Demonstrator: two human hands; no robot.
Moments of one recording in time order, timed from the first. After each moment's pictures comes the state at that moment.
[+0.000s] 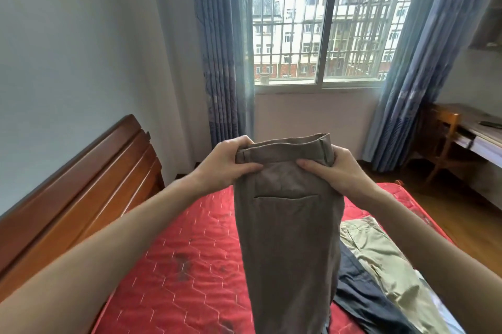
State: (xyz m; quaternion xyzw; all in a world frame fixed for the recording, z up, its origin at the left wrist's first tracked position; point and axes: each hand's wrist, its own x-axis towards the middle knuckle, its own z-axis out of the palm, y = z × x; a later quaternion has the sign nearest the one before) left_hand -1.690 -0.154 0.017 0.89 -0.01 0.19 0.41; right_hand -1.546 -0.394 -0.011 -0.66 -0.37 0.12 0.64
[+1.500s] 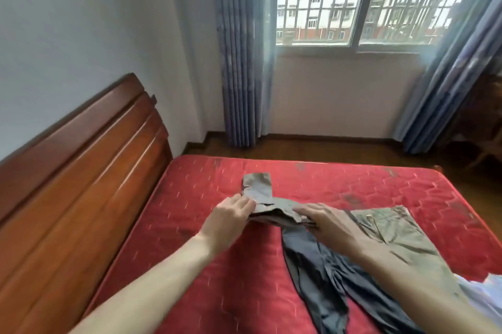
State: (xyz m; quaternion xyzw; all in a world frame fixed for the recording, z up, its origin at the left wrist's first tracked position) left_hand -1.646 -0.089 -0.249 0.98 0.00 0.21 0.02; right_hand -1.461 -0.316 -0.262 -0.85 -0.51 0.07 0.14
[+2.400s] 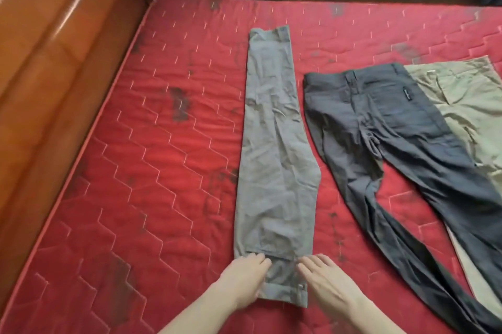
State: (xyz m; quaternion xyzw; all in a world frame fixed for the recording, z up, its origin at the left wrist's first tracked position) left_hand -1.841 -0.261 -0.708 0.93 0.04 -0.33 0.17; right_hand -1.697 -0.461 -0.709 -0.77 -0.61 0.19 -0.02
